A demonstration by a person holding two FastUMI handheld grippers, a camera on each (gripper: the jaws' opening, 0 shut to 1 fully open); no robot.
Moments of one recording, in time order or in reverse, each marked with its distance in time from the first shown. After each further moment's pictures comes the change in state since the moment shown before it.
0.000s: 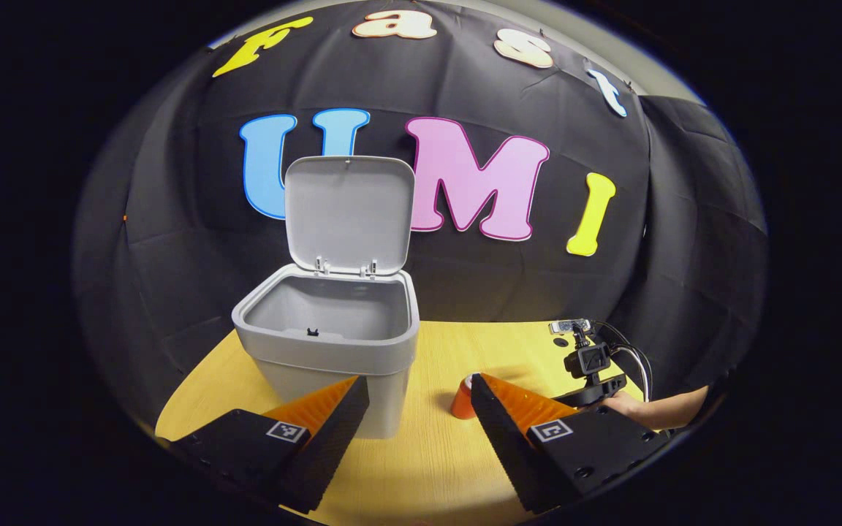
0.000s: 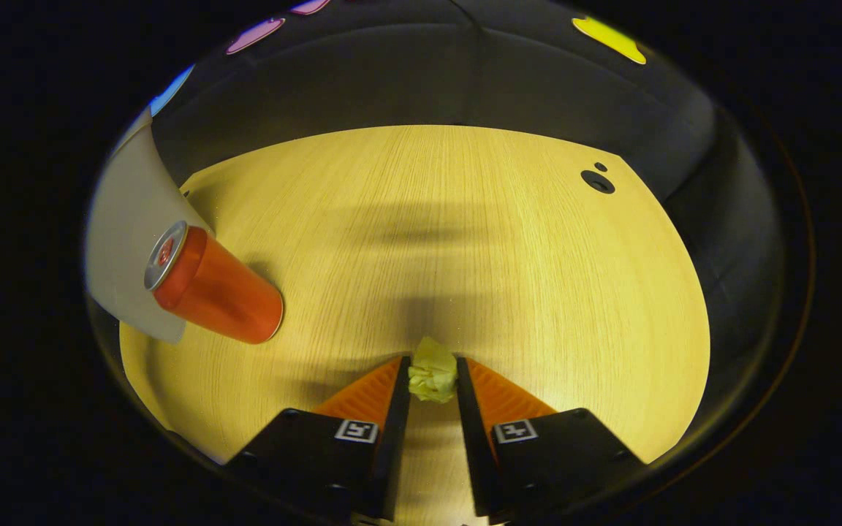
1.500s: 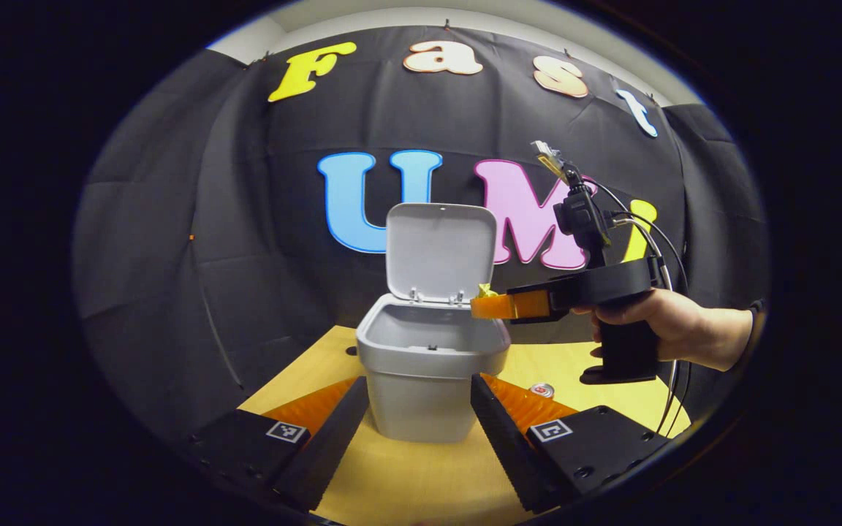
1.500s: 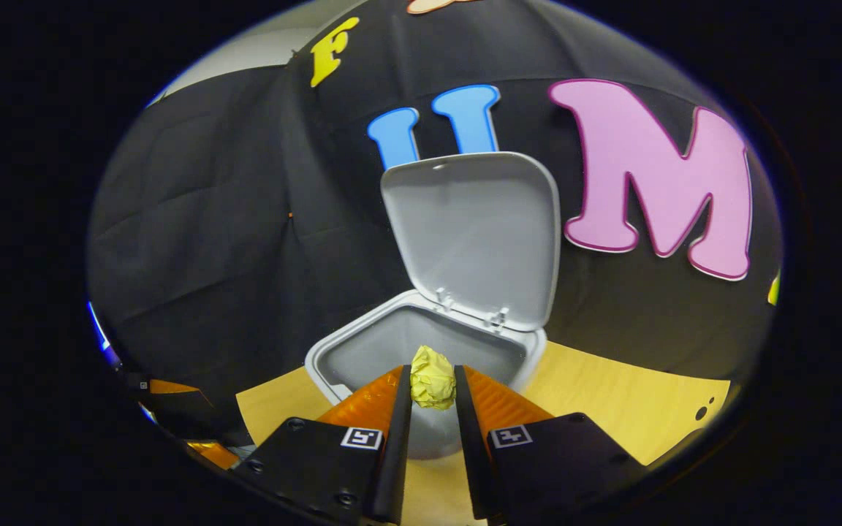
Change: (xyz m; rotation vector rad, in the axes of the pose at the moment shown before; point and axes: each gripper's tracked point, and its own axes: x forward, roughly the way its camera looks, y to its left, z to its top) left arm -0.086 0.098 0.022 -0.012 -0.127 0.232; right arm -0.255 0.377 0.188 -0.397 -0.540 0.639
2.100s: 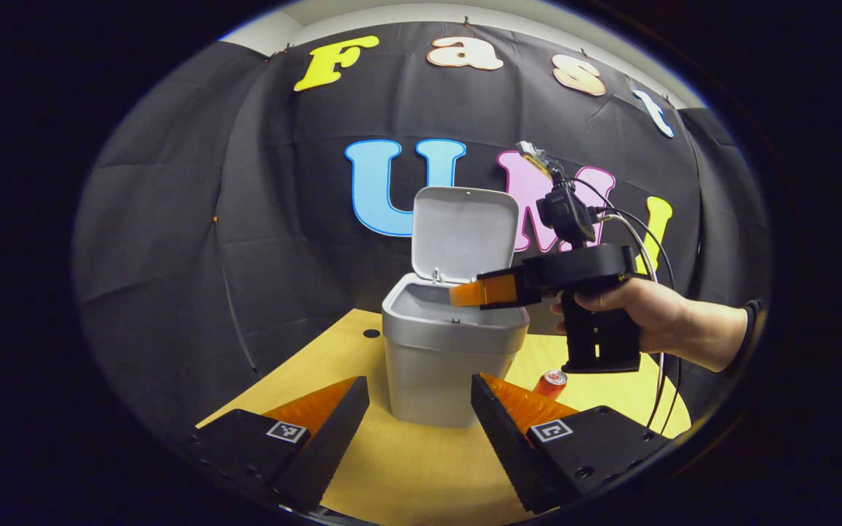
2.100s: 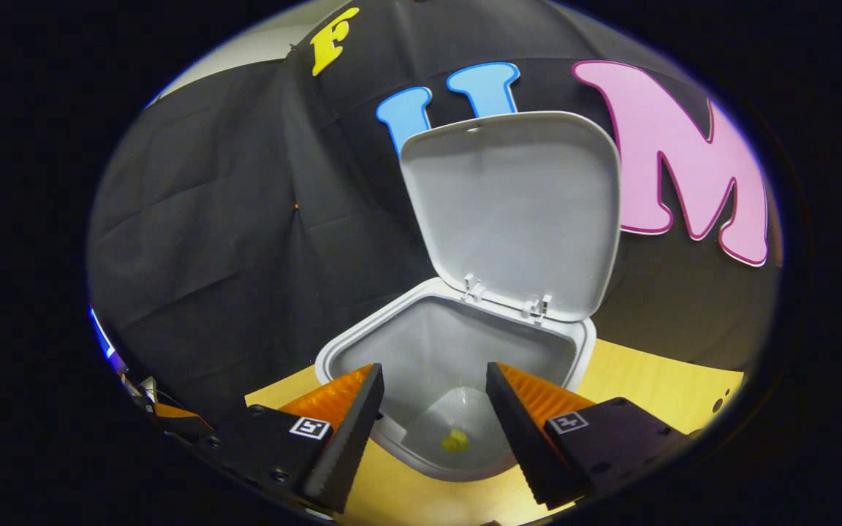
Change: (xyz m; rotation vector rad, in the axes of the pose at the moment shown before) left arm -0.013 0.004 -0.032 -0.027 0.043 0.034; right arm 0.019 0.002 -0.010 0.055 0.017 0.006
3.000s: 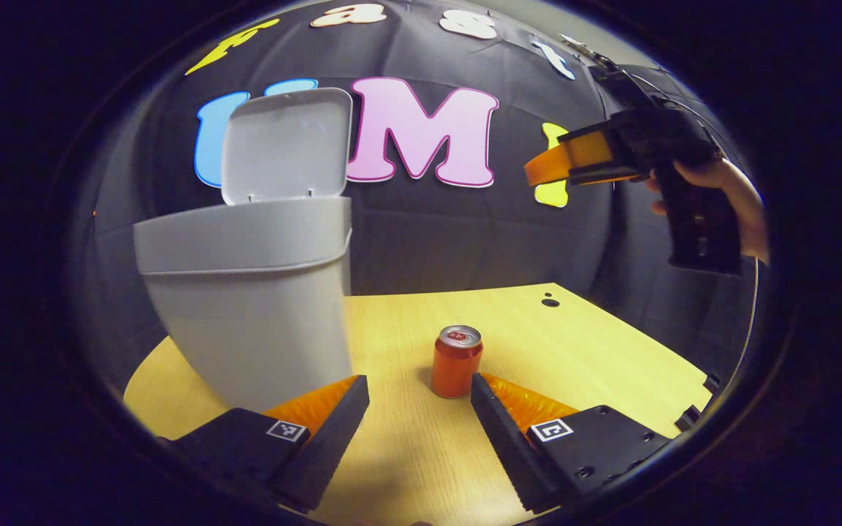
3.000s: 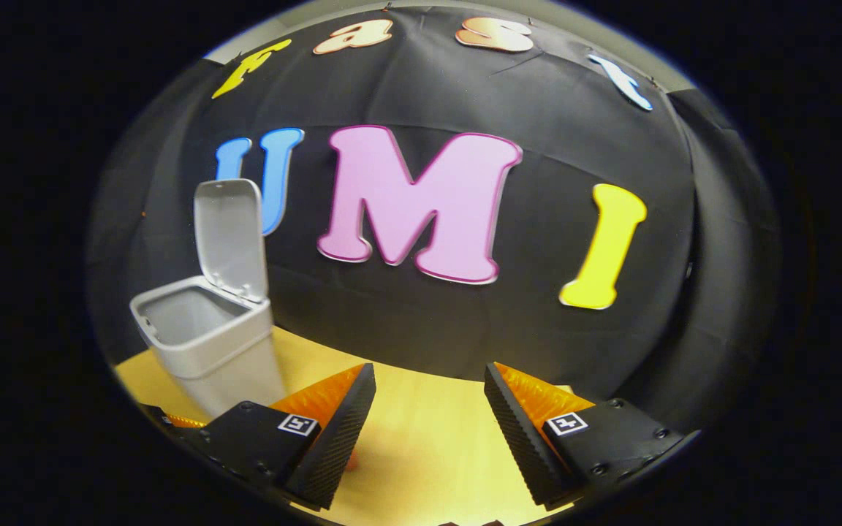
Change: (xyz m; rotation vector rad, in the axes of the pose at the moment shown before) left arm 0.137 -0.188 -0.148 0.163 0.070 -0.411; right arm -0.238 -0.267 -0.030 -0.114 -0.248 -0.780
